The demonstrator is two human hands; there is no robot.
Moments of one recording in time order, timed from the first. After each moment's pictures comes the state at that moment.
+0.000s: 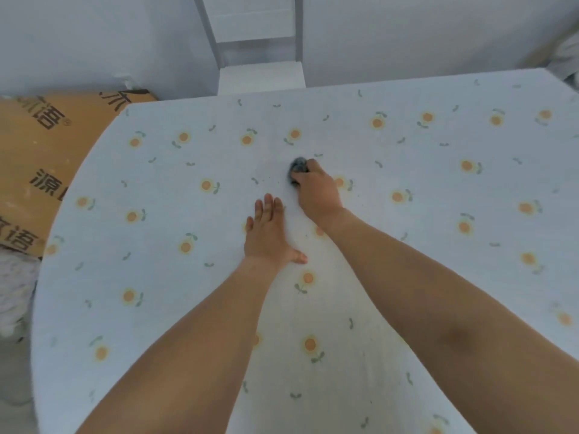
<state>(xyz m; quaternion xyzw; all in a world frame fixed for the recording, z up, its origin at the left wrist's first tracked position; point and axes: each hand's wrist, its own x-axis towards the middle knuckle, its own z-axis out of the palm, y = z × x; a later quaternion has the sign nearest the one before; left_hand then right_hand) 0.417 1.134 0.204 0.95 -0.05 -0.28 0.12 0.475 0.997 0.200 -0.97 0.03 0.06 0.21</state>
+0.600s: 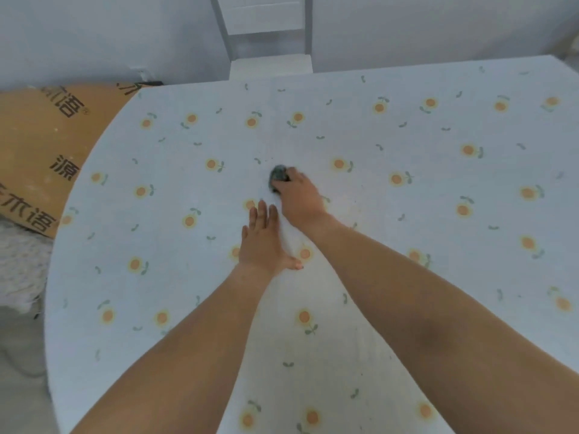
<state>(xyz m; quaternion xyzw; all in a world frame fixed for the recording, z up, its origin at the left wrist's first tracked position) 0.356 1.144 0.207 0.95 -0.03 -0.29 0.10 0.422 1.031 0.199 -0.97 -0.03 0.08 0.23</state>
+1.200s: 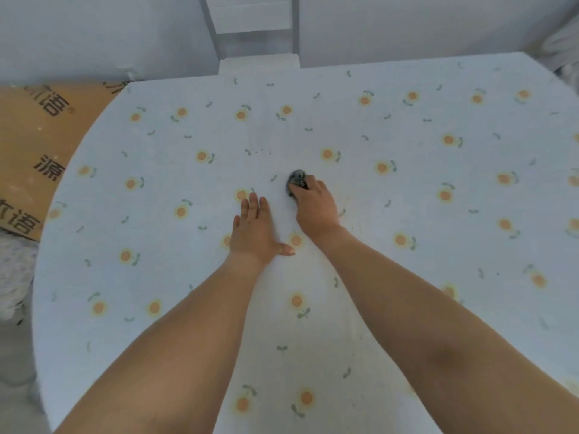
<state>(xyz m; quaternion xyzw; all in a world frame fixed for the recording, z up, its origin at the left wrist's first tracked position) 0.349 1.150 0.202 0.95 -0.03 -0.28 0.11 0.368 0.998 0.193 -0.98 0.01 0.06 0.20</state>
